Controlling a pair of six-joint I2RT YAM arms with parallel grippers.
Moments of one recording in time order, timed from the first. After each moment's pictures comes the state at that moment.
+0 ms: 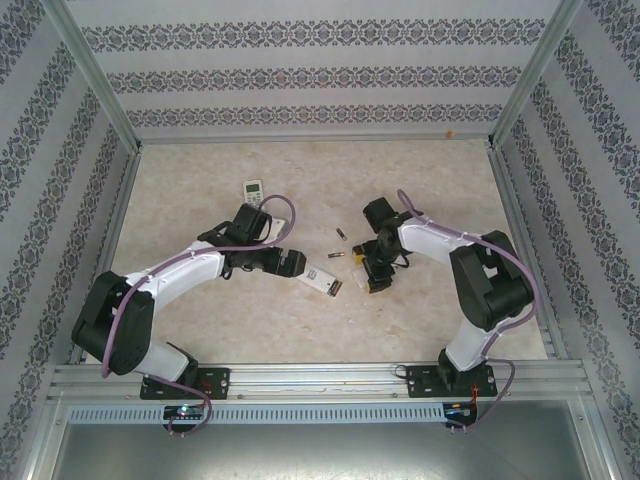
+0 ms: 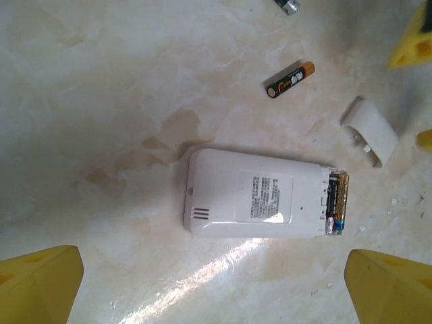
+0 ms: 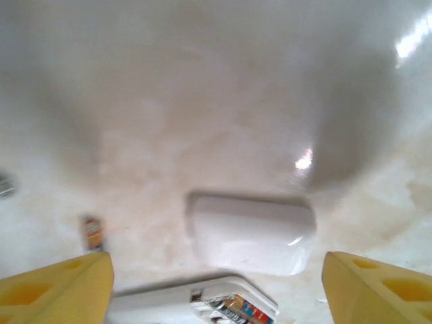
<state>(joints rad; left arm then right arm) -0.48 1.46 0.87 -0.39 0.31 -0.29 0.38 1.66 1.05 -0.73 -0.28 1.54</state>
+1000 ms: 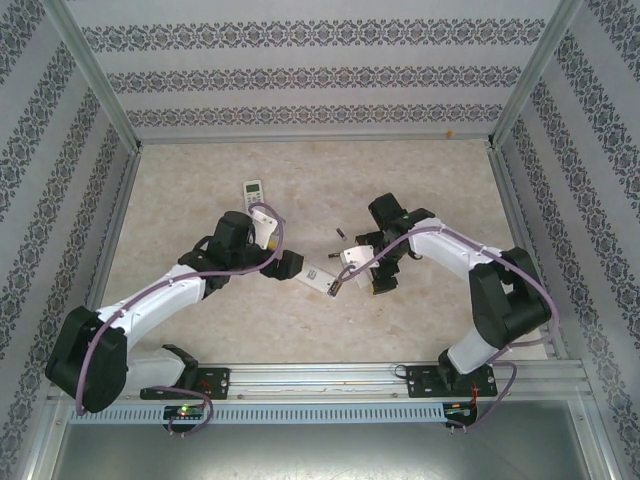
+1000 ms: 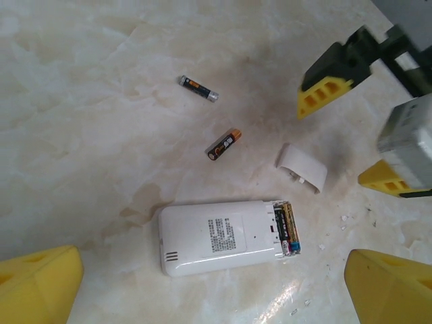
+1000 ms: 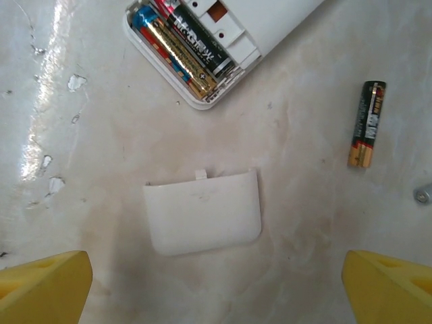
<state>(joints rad) -0.48 1.22 0.70 -0.14 0.35 -0.16 0.45 1.63 1.02 -0.75 -0.29 -1.40</state>
